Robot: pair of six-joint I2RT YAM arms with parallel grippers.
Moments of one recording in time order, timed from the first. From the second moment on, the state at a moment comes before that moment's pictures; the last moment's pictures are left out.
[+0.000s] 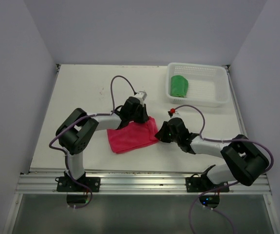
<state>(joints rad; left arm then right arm) -0.68 1.89 1.01 0.24 0.08 -0.49 0.67 1.41 0.45 0.27 0.01 0.78</state>
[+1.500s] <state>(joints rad) -0.44 1.74 1.02 0.14 0.39 -0.64 1.09 1.60 0.85 -0.38 0.76 0.45</state>
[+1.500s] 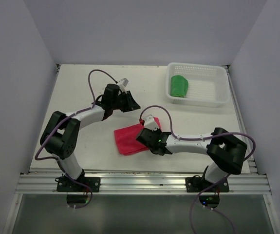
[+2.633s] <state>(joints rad) -0.43 1.69 1.08 0.02 0.56 -0.53 1.27 2.00 1.19 -0.68 0.93 0.16</state>
